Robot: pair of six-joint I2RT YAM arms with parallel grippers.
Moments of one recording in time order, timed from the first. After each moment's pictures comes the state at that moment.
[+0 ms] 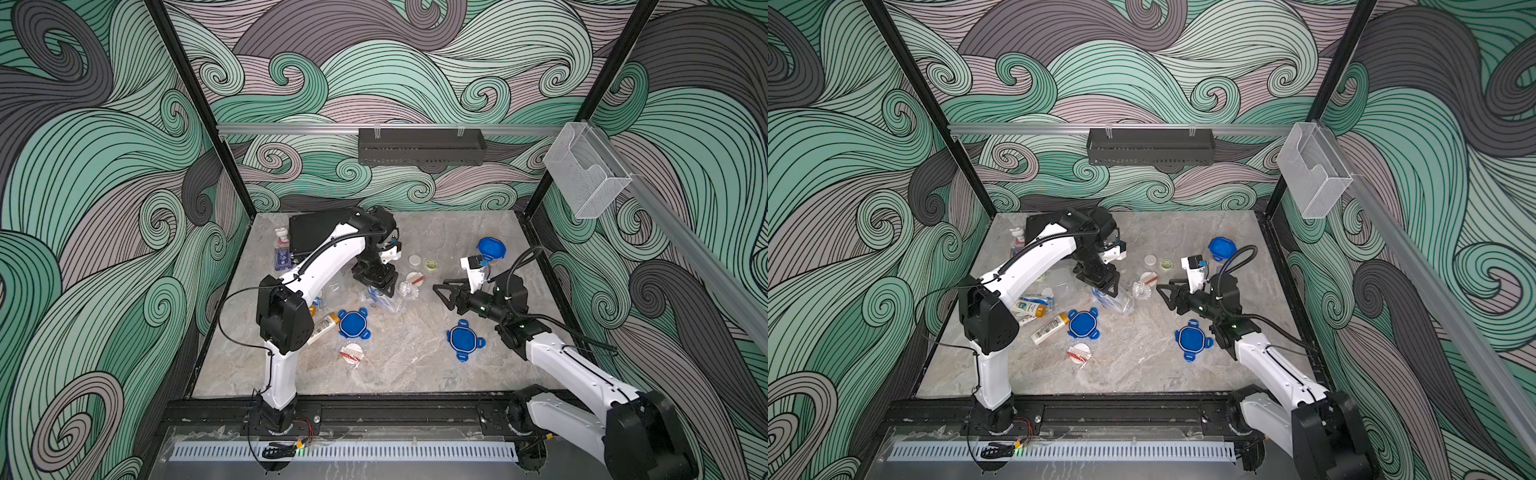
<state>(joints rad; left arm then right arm) -0.61 1.98 2.02 -1.56 0.25 0.00 0.33 1.06 0.44 0.32 -0.55 0.32</state>
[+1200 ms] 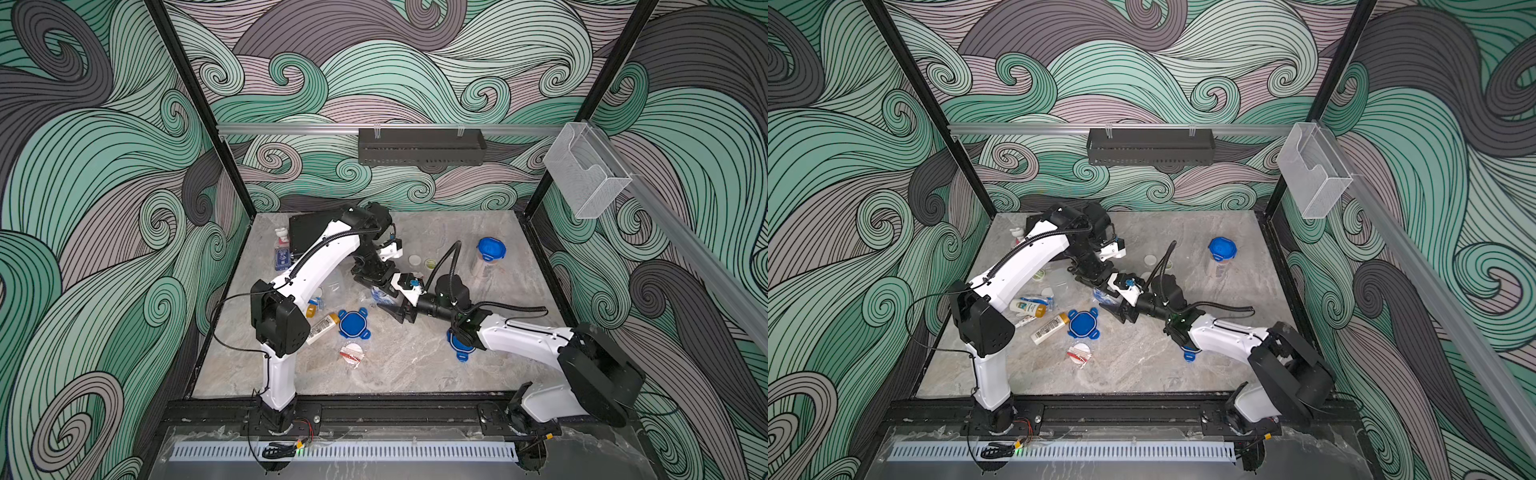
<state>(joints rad) -0.60 1.93 2.03 -1.60 0.41 0.00 0.78 1.45 0.66 0.59 -0.38 -0.24</state>
